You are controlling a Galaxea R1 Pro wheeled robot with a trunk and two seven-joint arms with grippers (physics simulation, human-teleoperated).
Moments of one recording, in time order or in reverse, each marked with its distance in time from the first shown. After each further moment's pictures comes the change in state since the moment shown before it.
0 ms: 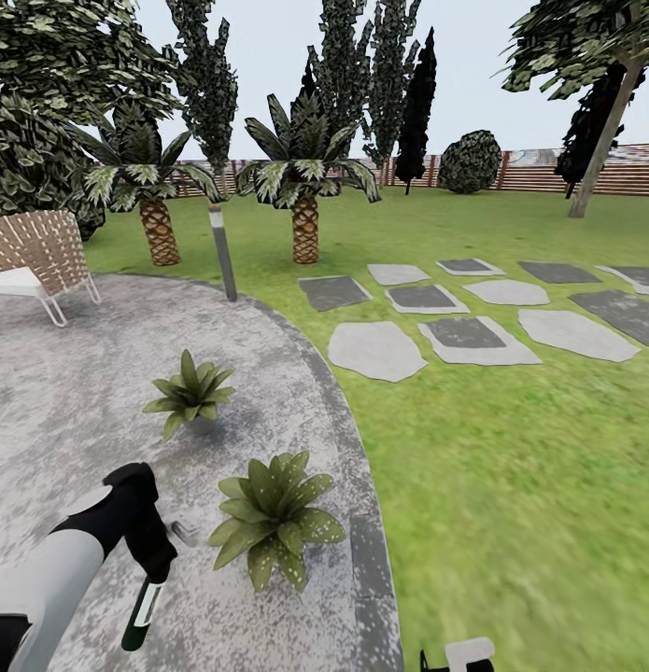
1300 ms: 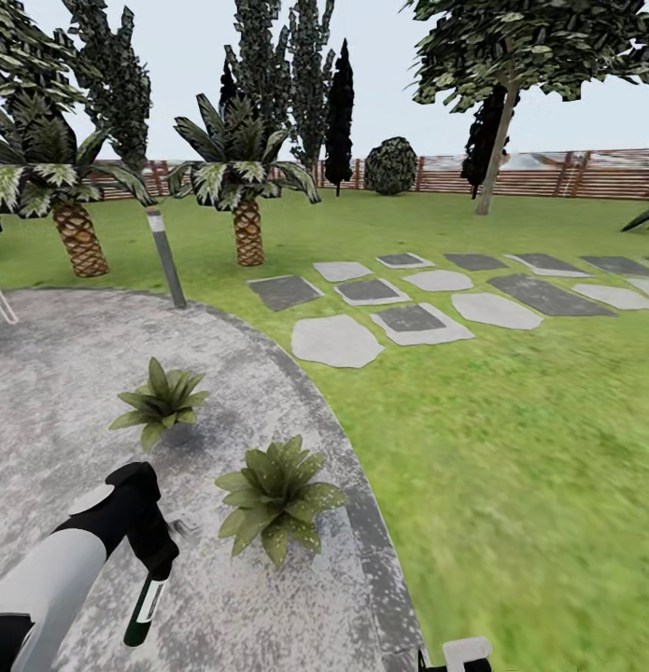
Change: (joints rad) left arm -0.001 -0.009 0.007 -0.001 0.002 0.001 0.025; right arm 0.000 0.007 -0.004 -0.005 -0.004 0.002 0.000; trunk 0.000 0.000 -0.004
